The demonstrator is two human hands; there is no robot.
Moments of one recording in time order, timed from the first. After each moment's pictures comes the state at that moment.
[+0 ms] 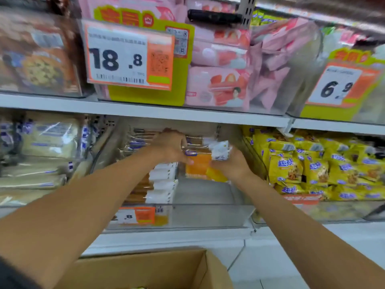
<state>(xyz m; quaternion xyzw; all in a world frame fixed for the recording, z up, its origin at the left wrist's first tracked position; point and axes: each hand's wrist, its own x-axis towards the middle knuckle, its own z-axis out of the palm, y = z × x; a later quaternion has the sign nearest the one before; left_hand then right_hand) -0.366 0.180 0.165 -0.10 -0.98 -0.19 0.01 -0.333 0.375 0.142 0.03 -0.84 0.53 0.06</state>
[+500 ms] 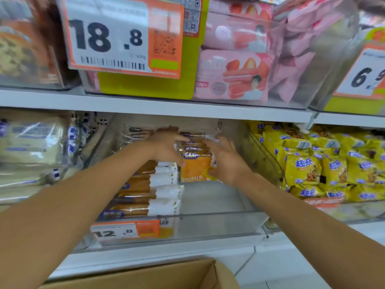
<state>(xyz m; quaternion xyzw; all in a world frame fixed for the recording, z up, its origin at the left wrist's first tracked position) -0.389 0.149 0.156 -0.15 -0.97 -0.18 -0.06 -0.364 0.363 0.125 0.18 -0.97 0.13 0.09</state>
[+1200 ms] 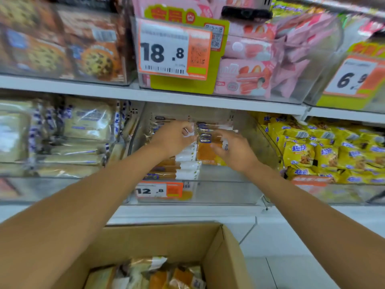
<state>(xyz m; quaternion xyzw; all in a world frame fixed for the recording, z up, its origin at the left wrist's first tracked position) -0.303 0.130 0.157 -0.11 -0.92 -0.36 0.10 -0.304 0.343 0.149 0.20 -0.94 0.25 0.14</state>
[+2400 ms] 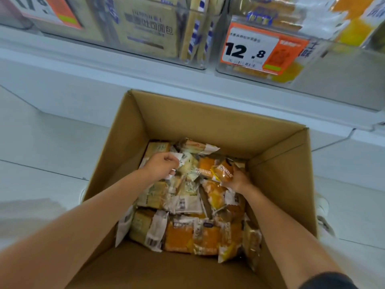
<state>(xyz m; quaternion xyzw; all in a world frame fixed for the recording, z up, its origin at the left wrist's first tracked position) -0.043 0.038 -0.103 0.34 -0.72 -0.54 -0.25 -0.129 0.302 -0.242 -0.03 -0.90 0.18 -0.40</state>
